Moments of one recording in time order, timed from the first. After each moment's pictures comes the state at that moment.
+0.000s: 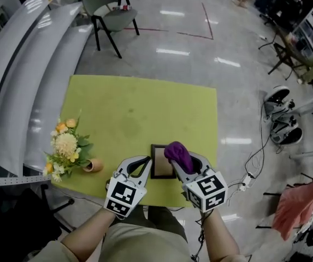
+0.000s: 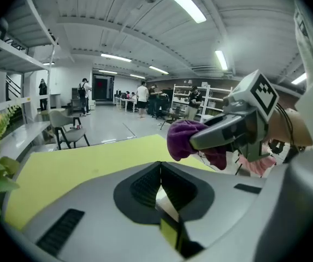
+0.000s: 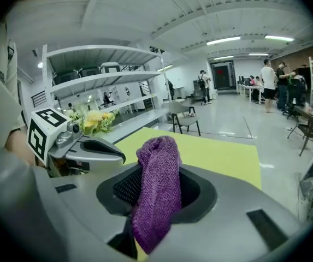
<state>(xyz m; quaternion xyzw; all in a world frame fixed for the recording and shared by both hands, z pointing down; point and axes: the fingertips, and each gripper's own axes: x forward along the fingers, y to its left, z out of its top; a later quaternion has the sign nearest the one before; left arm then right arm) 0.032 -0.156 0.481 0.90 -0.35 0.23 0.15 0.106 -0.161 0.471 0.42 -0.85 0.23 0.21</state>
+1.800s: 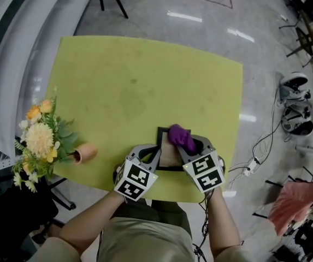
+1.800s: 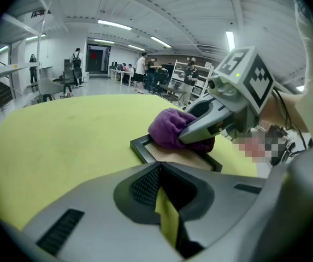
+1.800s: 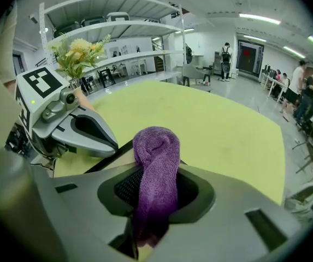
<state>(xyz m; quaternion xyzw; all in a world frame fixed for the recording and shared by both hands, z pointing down) 0.047 -0.151 0.644 0.87 -0.29 0.32 0.24 0.107 -0.174 0.644 0.32 -0.82 0.23 0.41</state>
